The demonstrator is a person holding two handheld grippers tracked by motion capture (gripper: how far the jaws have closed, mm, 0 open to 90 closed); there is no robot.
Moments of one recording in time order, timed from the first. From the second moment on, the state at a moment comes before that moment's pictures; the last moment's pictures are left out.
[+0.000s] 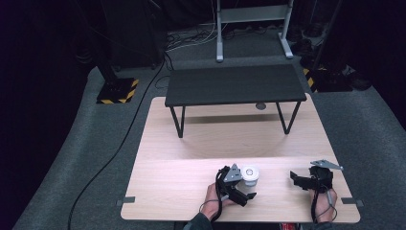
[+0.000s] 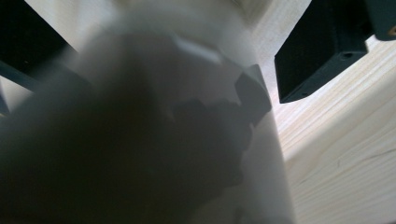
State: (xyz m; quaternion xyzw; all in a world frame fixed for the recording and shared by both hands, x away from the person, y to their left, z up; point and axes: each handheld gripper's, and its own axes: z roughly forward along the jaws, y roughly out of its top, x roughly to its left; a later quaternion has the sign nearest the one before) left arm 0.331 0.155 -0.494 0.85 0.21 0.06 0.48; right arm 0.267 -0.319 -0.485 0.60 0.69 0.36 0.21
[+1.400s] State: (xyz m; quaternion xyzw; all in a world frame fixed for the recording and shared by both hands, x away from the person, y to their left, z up) left arm 0.280 0.208 -0.485 0.82 0.30 0.12 0.47; right arm 0.266 -0.321 -0.485 0.60 0.69 0.36 0.21
